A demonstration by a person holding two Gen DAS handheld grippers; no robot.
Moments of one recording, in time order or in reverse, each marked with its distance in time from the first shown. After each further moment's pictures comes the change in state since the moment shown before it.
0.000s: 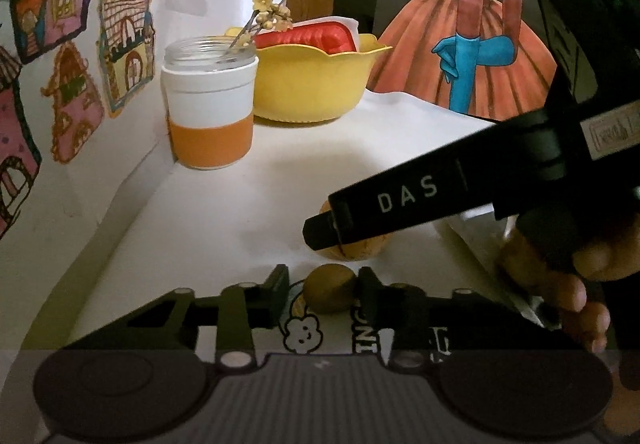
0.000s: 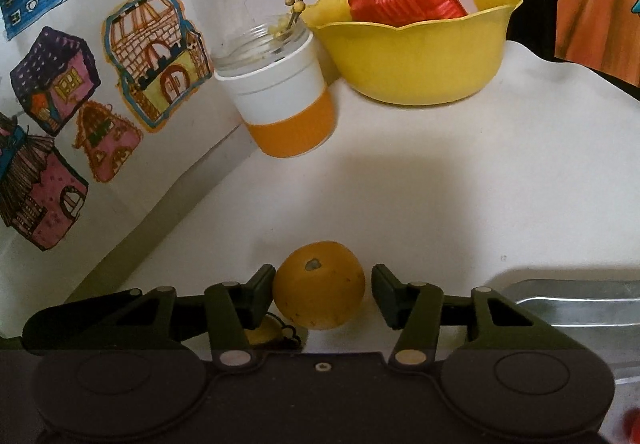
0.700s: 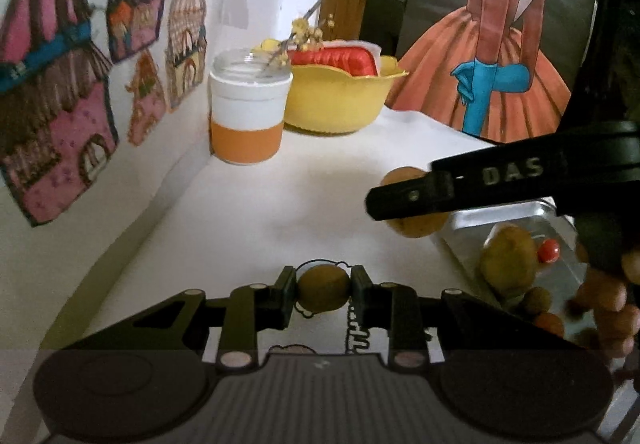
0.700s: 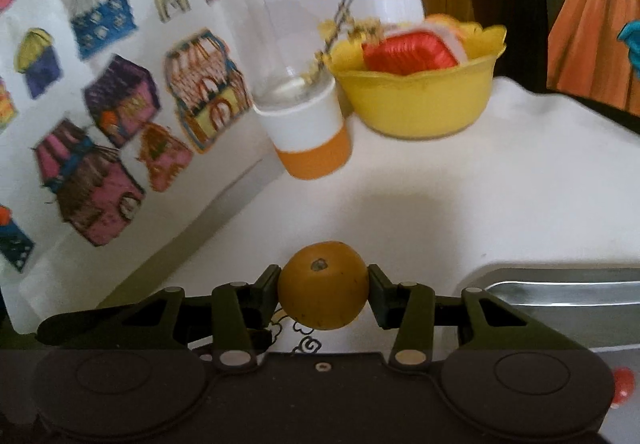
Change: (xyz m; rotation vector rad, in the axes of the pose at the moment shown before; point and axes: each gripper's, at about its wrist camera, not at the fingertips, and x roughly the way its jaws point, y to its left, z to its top) left arm -0.050 0.000 -0.008 -0.100 -0.027 0.041; right arm -0.069 0.007 -0.012 -0.028 -0.102 0.020
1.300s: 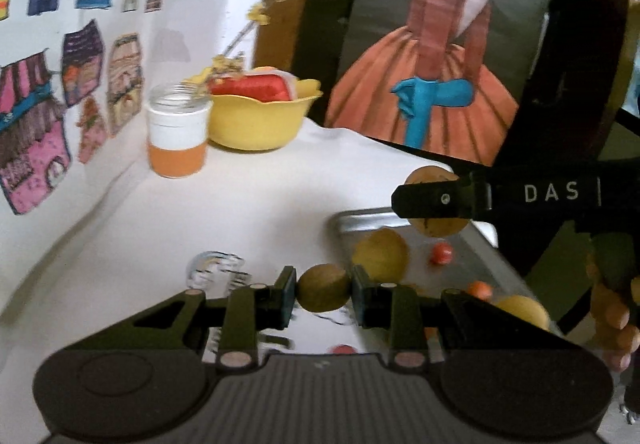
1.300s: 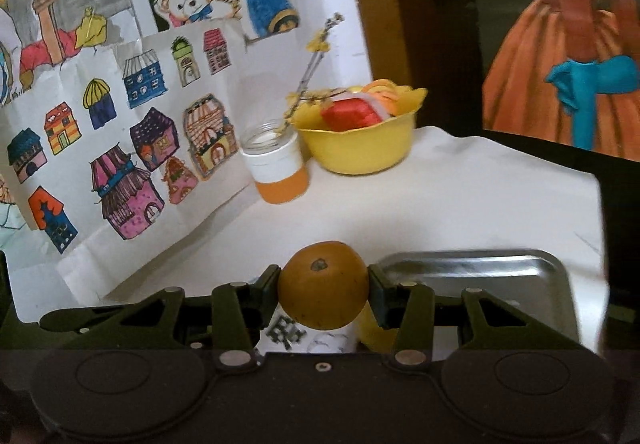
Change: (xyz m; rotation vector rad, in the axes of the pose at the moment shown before) left arm -0.054 -0.078 -0.012 0.008 -0.044 -0.106; right arm -0.124 -0.020 -0.046 0.006 -0.136 -0.104
